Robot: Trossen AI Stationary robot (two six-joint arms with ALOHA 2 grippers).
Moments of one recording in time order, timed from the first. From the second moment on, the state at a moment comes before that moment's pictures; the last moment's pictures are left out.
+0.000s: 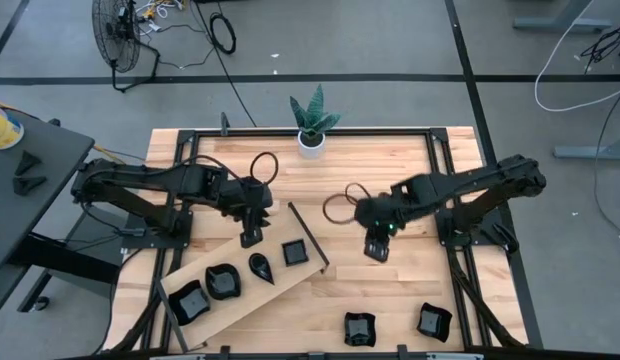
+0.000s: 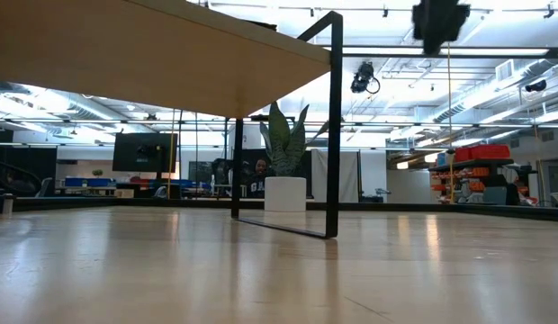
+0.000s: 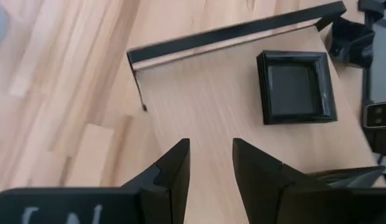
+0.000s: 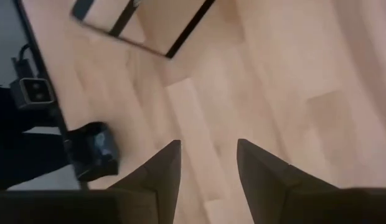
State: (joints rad) left arm -0.11 1.32 1.29 -0.92 -0.04 -0.34; right arm 0.23 1.47 1.41 -1.14 -0.06 0.61
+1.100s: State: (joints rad) left arm -0.12 0.91 1.02 -0.92 -0.10 -0.38; right arm 0.71 1.52 0.99 -0.31 -0.10 1.82
